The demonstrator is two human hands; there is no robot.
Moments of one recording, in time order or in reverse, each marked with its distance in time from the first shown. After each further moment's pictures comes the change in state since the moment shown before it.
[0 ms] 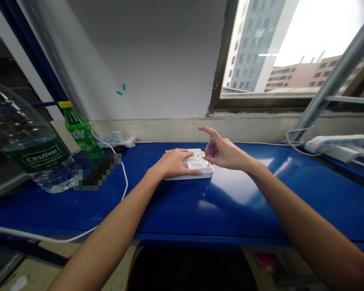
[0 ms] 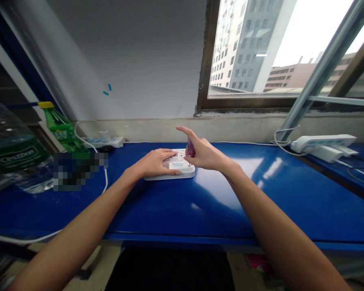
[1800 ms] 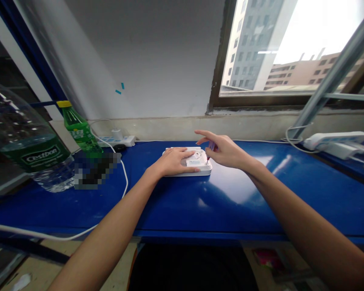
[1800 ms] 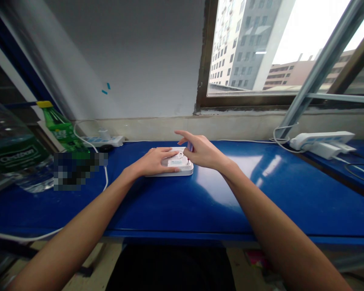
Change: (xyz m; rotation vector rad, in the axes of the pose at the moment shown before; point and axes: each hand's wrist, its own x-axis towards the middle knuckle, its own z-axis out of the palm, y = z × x) left_hand -0.003 0.002 -0.001 0.065 -0.046 -0.010; right_hand 0.003 -0.006 0.001 -0.107 0.062 0.035
